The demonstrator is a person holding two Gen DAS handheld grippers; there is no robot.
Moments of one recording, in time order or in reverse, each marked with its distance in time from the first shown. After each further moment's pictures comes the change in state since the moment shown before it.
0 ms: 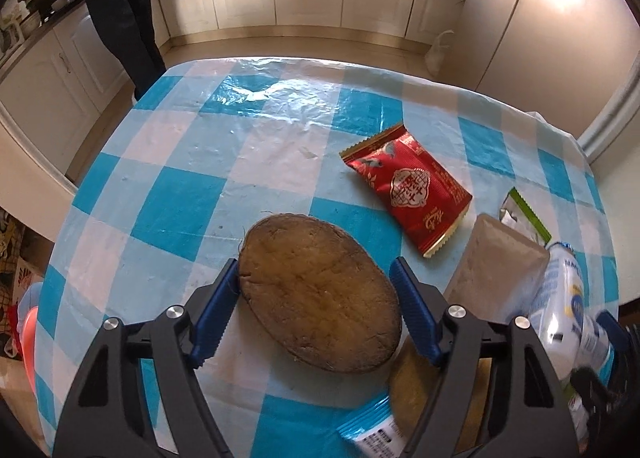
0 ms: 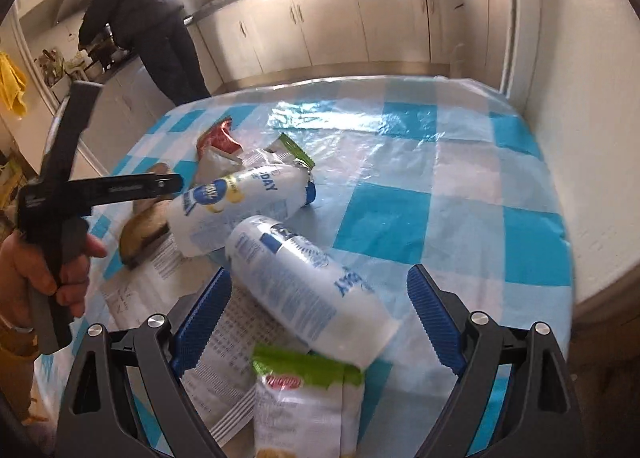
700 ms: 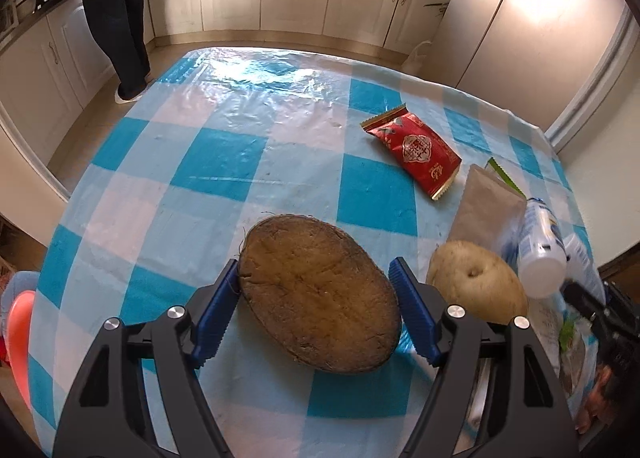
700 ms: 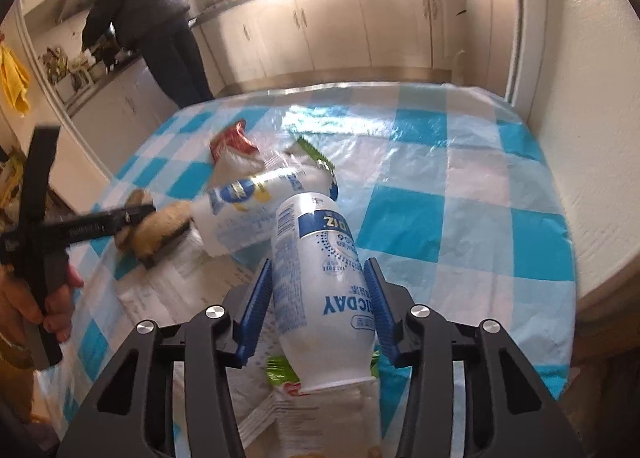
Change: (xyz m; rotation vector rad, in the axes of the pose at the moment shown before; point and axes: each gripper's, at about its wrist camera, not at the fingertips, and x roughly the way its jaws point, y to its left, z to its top) left arm -0.019 0.045 -0.035 -0.013 -0.040 -0.127; right arm -0.013 0.020 -0.002 0.001 -0.039 -0.011
